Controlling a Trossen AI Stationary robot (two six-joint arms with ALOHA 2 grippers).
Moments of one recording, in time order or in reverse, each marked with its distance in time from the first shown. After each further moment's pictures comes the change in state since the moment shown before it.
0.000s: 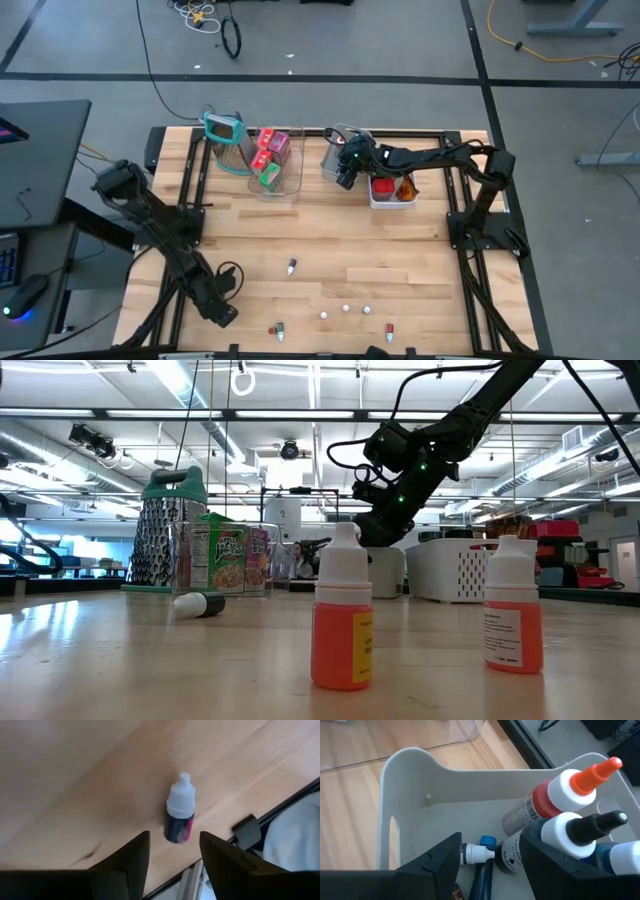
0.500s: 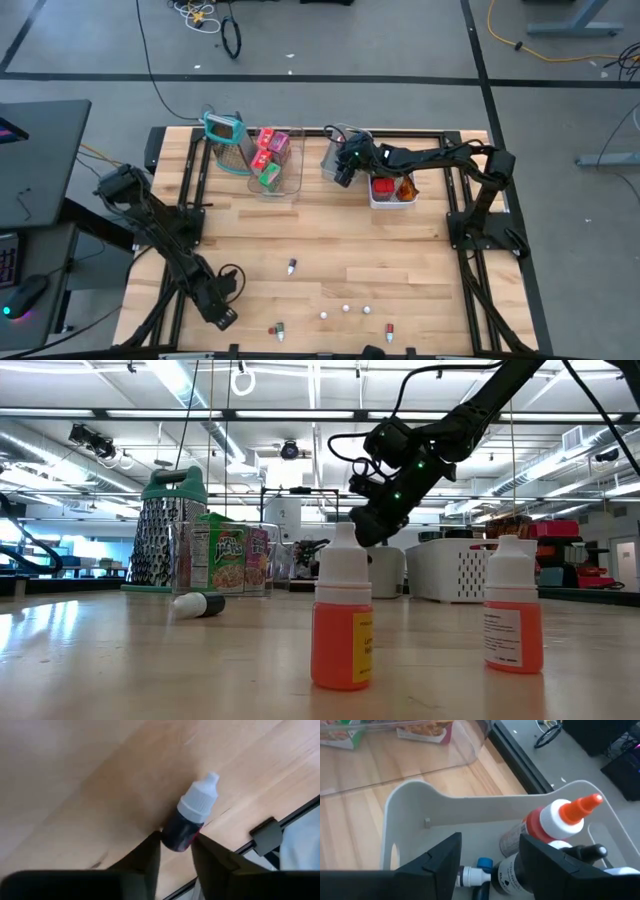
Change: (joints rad) left arm -0.002 0.096 0.006 -0.028 0.003 0.058; right arm 0.000 0.000 0.000 0.081 0.000 -0.027
